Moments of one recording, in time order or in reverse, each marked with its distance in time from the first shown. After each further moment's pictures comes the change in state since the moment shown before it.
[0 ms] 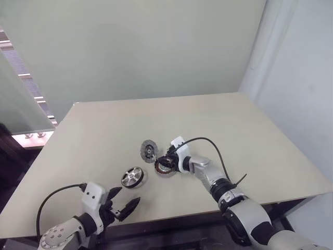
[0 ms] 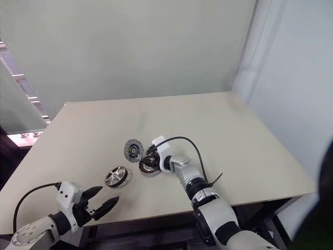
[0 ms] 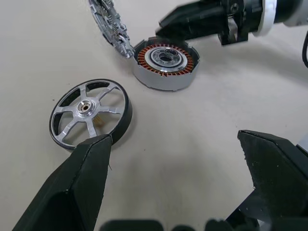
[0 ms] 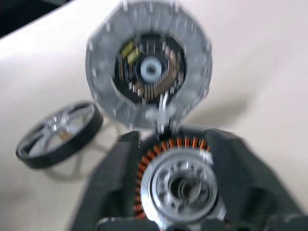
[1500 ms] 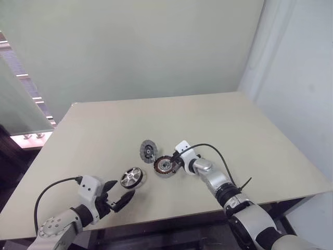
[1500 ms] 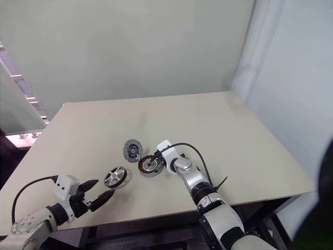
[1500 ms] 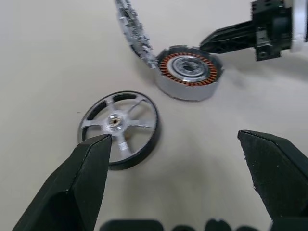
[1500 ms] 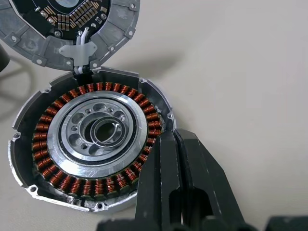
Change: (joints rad) left arm -0.106 0.025 0.046 0.148 0.012 -0.045 -0.047; right arm 0.086 -0.059 0.072 -0.073 -0.184 0.021 -0.177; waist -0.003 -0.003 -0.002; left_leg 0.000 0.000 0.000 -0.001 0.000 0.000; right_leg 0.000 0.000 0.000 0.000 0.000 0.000
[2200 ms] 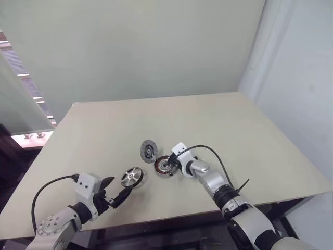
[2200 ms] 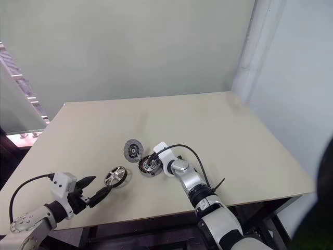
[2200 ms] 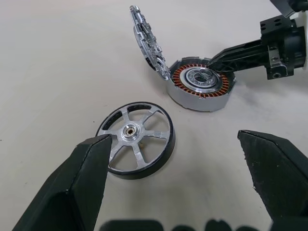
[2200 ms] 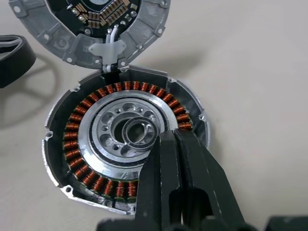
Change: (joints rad) left arm -0.012 -0.013 0.005 -0.001 0.000 -0.012 0.030; right arm 0.021 0.023 0.024 -0.055 -0.004 0.064 0.016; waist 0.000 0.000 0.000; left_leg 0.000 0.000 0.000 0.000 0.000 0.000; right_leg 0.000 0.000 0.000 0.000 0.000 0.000
